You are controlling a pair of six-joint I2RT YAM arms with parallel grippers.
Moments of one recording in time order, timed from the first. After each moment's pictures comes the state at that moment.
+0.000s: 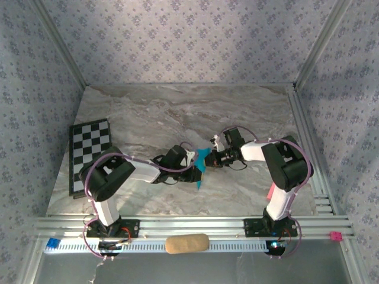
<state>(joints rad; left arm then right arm) -0.86 1.78 0.69 0.31 0.48 -0.76 0.41 1.79 0.79 -0.08 -0.75 0.35</state>
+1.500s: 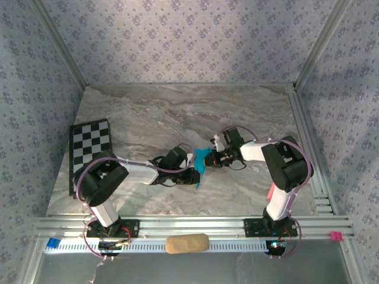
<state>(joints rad) -0.89 1.70 0.68 0.18 0.41 -0.83 0.42 1.79 0.80 -0.09 -0.72 0.38</state>
